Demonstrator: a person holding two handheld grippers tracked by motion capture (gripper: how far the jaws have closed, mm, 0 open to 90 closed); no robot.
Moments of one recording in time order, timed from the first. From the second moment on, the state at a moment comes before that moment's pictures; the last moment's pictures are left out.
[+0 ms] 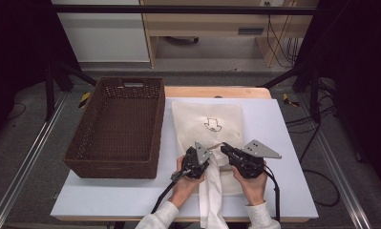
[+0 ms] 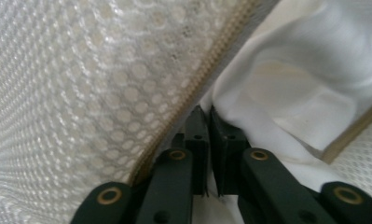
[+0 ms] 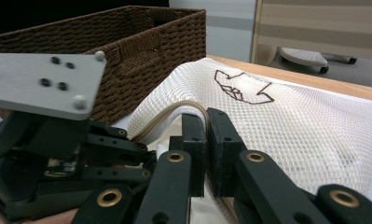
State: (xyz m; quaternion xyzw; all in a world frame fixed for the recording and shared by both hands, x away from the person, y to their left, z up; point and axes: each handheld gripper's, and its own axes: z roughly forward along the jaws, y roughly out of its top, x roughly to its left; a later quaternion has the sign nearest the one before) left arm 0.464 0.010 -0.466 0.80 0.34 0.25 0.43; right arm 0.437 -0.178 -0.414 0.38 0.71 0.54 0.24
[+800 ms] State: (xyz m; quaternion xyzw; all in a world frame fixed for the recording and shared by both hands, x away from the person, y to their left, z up) left arm 0.382 0.026 -0.489 0.82 0.33 0.14 0.44; right arm 0.437 -0.179 -0.413 0.38 0.71 0.54 0.24
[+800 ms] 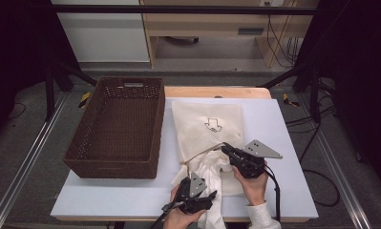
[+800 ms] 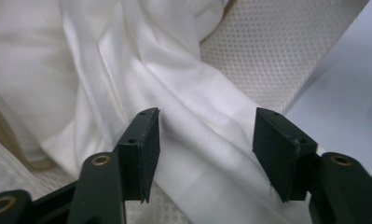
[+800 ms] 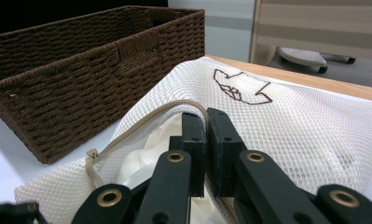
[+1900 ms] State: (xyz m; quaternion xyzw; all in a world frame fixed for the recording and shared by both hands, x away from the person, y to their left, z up) left arm 0.463 0.008 -0.458 0.79 0.34 0.22 0.46; right arm 0.437 -0.174 -0.415 0.38 0.71 0.54 0.24
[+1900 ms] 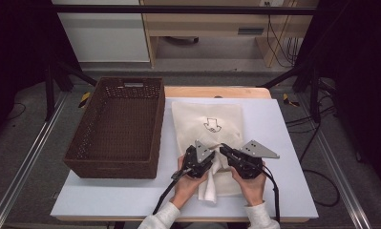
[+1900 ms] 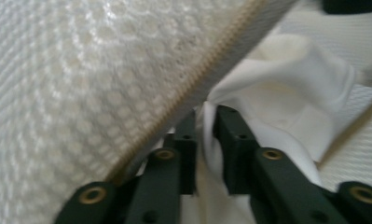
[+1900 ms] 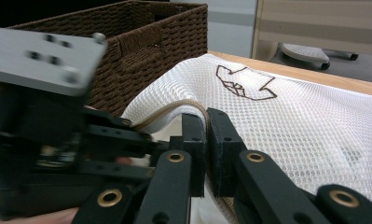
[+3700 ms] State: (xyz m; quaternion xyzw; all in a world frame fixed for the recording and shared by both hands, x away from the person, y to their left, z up) left arm 0.409 0.080 -0.439 0.81 0.33 0.20 0.44; right arm 0.436 -0.177 -0.416 0.38 0.71 0.54 0.24
